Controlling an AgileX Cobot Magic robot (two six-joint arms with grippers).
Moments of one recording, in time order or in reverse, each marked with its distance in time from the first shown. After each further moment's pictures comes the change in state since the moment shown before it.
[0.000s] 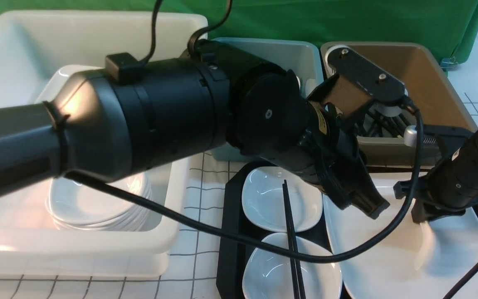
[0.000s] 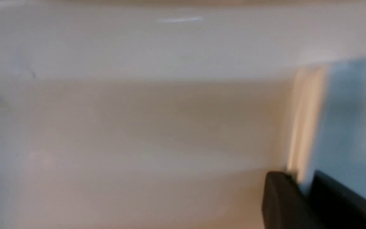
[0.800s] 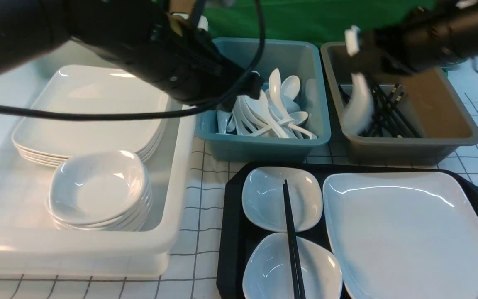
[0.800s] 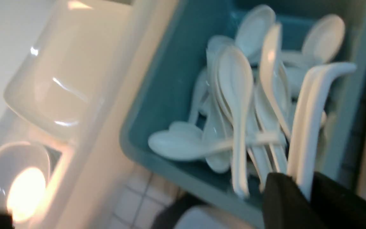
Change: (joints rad) right arm 0.145 -0.073 -0.500 0.524 0.015 -0.380; left arm 0.354 -0.155 0.000 -0.006 0.219 -0.269
